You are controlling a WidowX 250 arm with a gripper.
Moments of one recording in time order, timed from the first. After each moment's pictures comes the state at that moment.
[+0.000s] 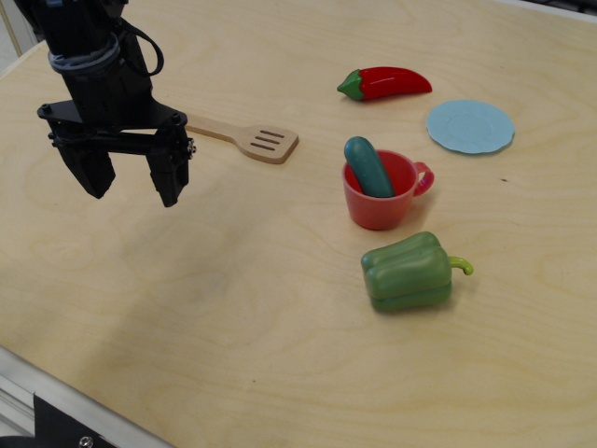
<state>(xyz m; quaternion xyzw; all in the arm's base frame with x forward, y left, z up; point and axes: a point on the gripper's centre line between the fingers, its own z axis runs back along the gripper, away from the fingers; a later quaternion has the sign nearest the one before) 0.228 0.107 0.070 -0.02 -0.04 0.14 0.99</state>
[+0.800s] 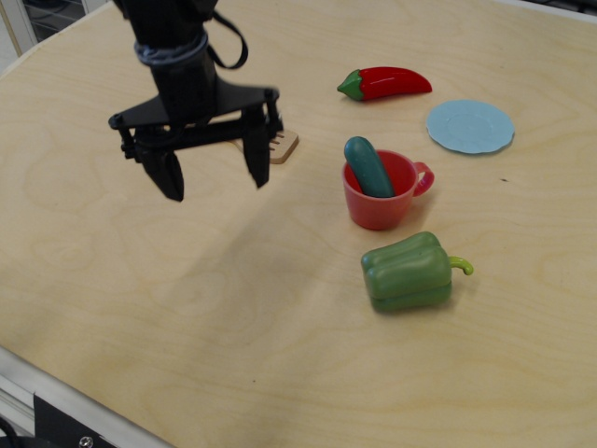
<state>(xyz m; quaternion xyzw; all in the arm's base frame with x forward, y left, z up) 0.250 0.055 0.087 -0.04 -0.08 0.36 0.93</state>
